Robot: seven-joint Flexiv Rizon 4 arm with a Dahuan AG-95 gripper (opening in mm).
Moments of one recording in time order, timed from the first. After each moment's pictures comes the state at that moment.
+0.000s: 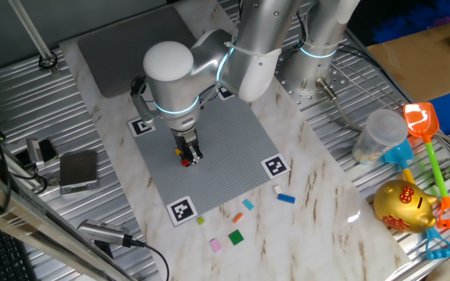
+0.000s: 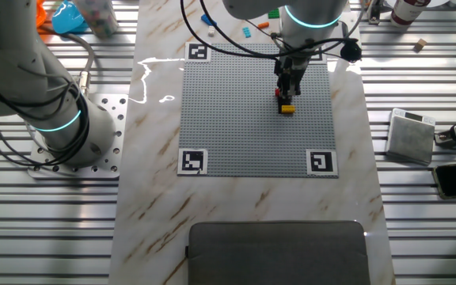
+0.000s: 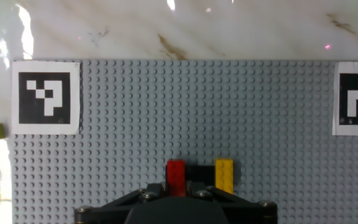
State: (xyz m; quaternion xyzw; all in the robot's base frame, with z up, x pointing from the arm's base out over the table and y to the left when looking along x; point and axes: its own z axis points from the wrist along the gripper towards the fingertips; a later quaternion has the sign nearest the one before) arm 0.496 0.115 0.022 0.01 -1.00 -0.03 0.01
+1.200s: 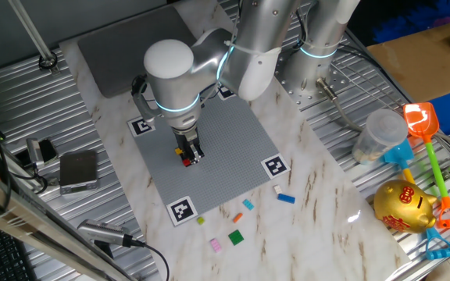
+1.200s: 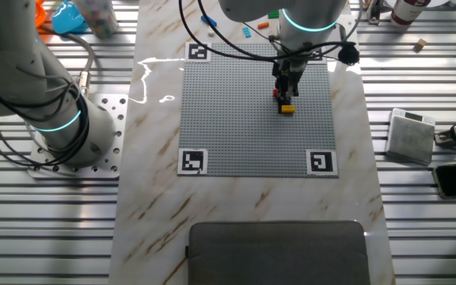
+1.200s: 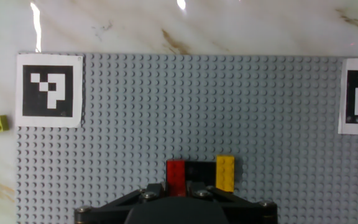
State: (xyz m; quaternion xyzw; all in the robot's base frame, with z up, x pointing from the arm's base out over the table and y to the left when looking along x) arm 0.492 0.114 0.019 0.01 -1.00 -0.03 0.01
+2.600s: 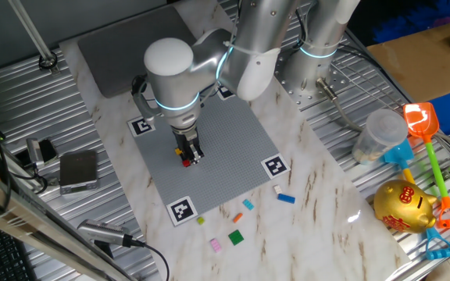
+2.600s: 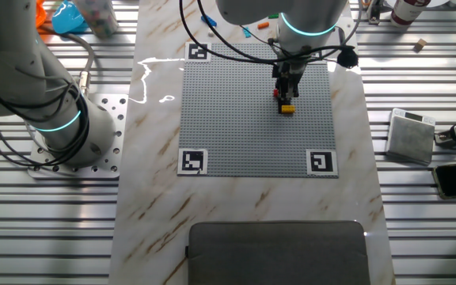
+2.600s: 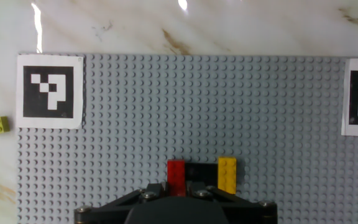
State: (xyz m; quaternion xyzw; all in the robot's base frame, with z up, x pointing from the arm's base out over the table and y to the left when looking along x) arm 0.495 0.114 0.017 0.02 -1.00 -0.05 0.00
